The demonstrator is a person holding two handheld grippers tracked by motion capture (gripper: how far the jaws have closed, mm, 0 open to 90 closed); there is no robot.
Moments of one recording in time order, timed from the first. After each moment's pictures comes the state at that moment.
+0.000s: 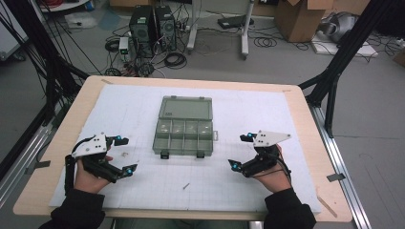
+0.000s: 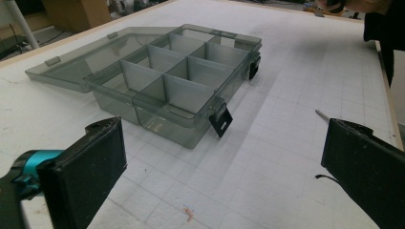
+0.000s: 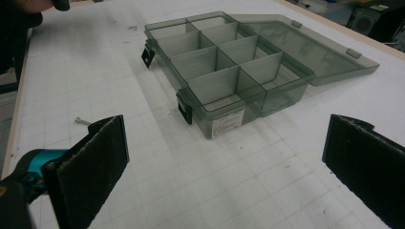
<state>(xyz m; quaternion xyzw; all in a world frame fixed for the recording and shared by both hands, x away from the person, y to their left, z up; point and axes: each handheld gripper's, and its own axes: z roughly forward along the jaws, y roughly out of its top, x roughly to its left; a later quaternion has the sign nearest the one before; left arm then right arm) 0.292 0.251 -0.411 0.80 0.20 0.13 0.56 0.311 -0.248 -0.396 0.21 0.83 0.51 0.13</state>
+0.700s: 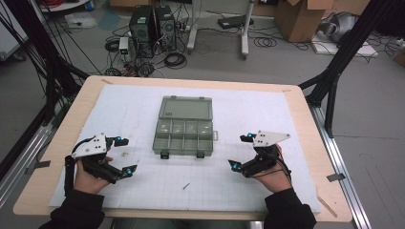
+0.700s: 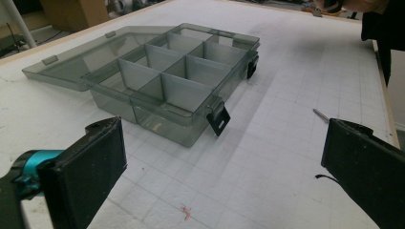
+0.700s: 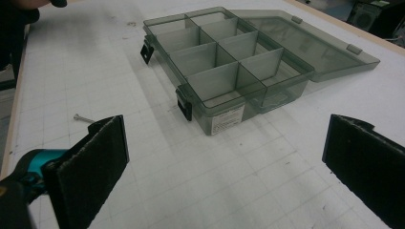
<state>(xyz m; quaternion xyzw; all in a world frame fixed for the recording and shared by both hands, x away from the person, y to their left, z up) 0.291 0.251 -0.412 0.80 0.20 0.13 0.55 0.311 -0.248 -0.397 0.21 0.83 0.50 0.13</state>
